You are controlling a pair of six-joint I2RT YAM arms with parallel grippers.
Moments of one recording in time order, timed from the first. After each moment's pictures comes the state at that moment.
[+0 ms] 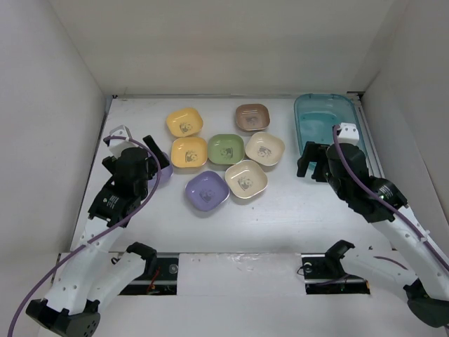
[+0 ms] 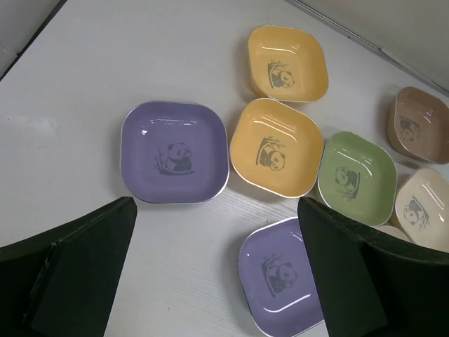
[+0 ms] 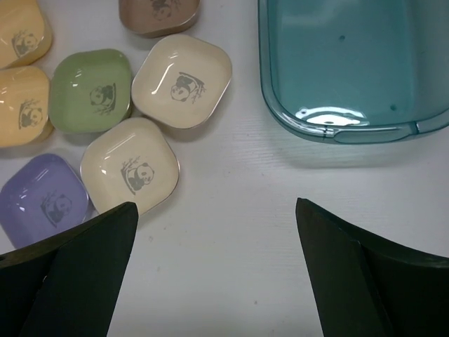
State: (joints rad) left arm -0.40 0.76 0.94 -0.65 -0.57 -0.58; right arm 0.62 0.85 1.13 -0.82 0.49 0.46
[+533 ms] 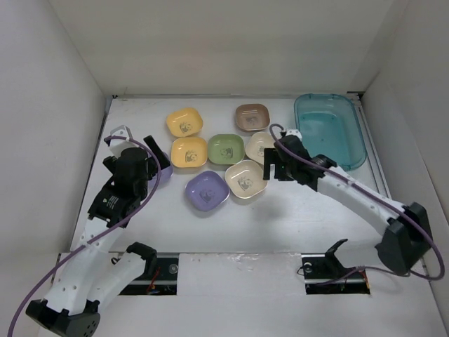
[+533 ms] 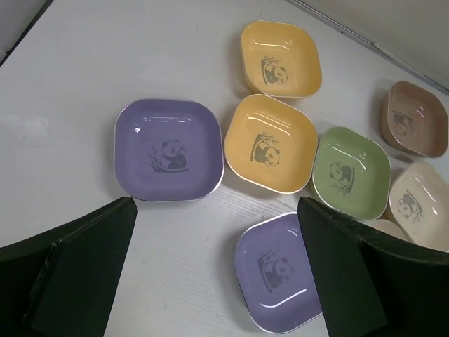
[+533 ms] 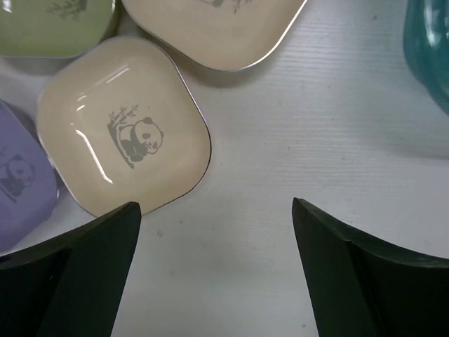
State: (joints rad) left arm -0.40 0.76 0.94 -0.65 -0.55 -0.58; right arm 0.62 1.29 1.03 -0.59 0.29 0.51
